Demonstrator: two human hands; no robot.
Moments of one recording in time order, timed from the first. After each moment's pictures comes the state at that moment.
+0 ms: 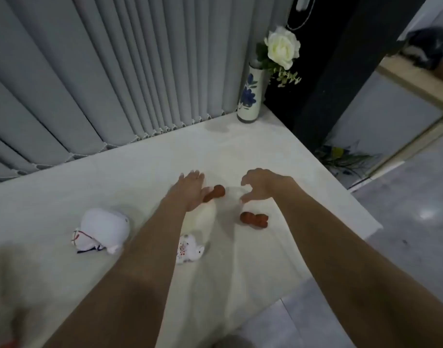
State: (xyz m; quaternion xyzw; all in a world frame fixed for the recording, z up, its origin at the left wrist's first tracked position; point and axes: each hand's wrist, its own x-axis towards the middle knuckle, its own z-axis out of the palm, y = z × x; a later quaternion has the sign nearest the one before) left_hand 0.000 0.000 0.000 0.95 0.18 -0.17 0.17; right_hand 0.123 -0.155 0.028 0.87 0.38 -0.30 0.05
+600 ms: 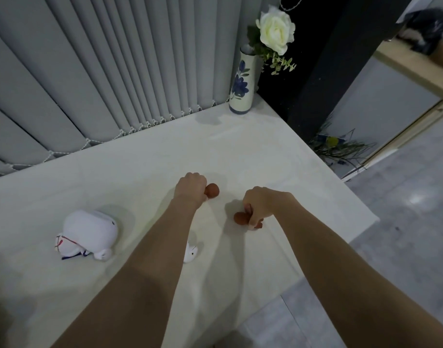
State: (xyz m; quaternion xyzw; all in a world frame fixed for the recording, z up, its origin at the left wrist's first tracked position) left_hand 0.028 -0.023 -0.007 0.96 0.20 -0.18 0.10; right_hand 0.115 -0.179 -0.005 0.83 0.38 -0.39 0.07
